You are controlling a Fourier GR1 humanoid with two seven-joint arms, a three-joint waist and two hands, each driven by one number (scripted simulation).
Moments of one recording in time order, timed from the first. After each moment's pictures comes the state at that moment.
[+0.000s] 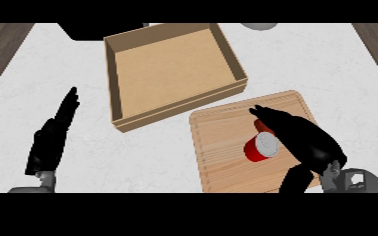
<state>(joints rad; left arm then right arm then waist) 0.00 0.29 -0.03 -1.51 -0.08 0.13 0.06 -0.20 -0.48 0.41 -1.85 0.45 0.56 0.58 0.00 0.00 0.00</state>
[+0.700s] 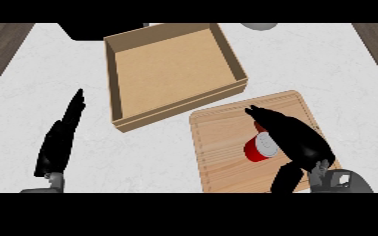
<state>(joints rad) 0.01 0.22 -0.01 -1.53 -0.16 0.11 0.07 -0.16 -0.34 0.34 -1.80 0.60 0.61 0.50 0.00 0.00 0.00</state>
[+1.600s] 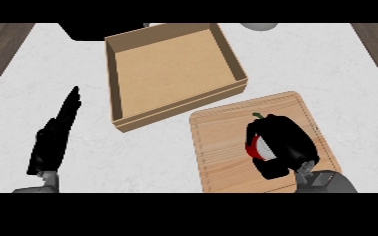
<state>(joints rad) 0.00 0.20 0.05 -1.55 -0.17 0.05 0.09 -0.15 -0.28 0.37 -1.72 0.84 0.49 0.34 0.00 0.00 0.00</state>
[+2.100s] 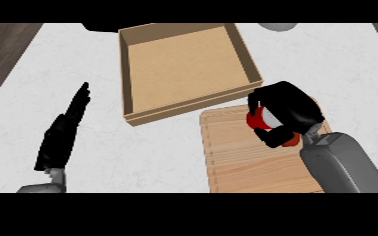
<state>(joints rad) -0.02 0.18 0.01 -1.59 -0.19 0.03 0.10 -0.37 -0.36 0.31 -1.55 0.88 0.41 0.04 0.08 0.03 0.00</state>
